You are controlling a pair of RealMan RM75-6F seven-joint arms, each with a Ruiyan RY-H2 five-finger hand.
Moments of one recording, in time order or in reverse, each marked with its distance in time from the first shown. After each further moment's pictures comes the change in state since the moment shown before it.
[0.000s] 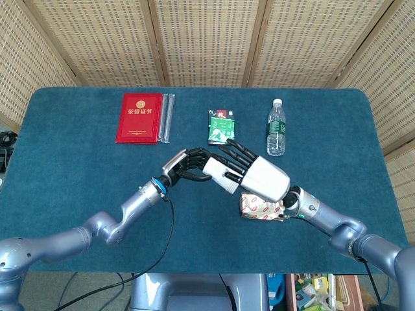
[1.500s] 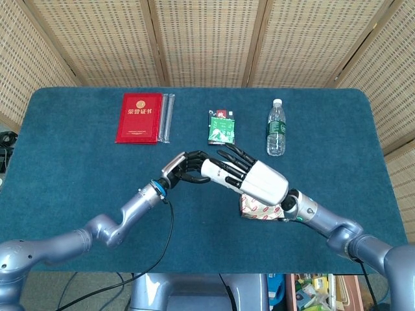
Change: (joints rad) left arm 0.023 -0.014 -0.001 0.022 -0.001 -0.013 0.016; right arm 0.006 -0.035 -0.057 0.055 0.021 0.079 -0.012
